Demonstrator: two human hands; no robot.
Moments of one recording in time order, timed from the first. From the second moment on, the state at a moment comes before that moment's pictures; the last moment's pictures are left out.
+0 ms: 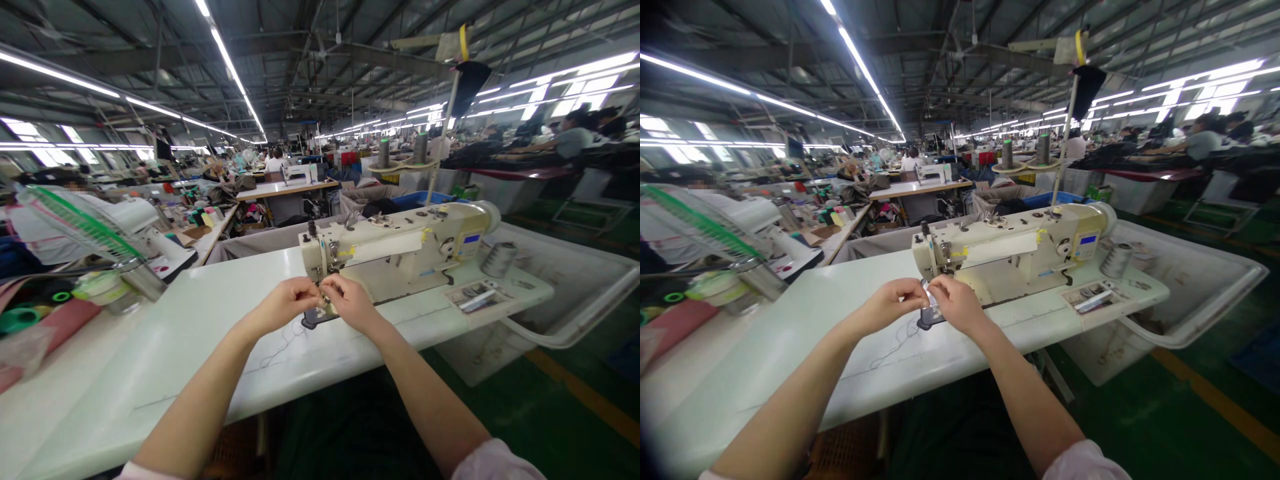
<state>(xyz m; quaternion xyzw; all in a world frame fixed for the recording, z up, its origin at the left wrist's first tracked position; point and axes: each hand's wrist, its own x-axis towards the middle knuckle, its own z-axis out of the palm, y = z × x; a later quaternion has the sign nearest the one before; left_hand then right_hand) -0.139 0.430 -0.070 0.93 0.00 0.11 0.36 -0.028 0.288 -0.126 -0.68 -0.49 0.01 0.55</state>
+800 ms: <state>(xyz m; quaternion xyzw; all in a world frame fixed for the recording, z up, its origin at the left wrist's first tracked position) -0.141 0.411 -0.084 0.66 0.14 0.13 0.73 -0.040 0.293 -0.121 -0.45 -0.35 0.36 0.74</state>
